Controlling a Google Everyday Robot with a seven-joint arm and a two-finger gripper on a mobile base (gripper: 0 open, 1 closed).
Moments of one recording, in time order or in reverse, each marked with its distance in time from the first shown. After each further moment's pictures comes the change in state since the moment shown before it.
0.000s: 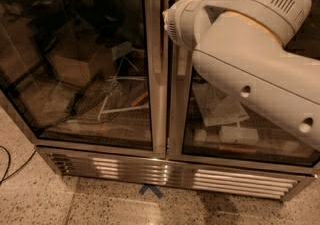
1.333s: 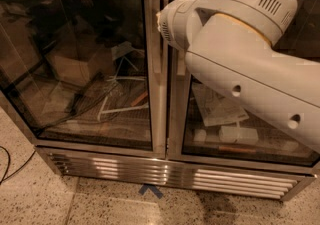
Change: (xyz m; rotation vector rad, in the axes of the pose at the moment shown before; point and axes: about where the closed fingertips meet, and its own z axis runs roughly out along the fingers) arm -0.002 0.015 0.009 -0.030 -0.008 -0.012
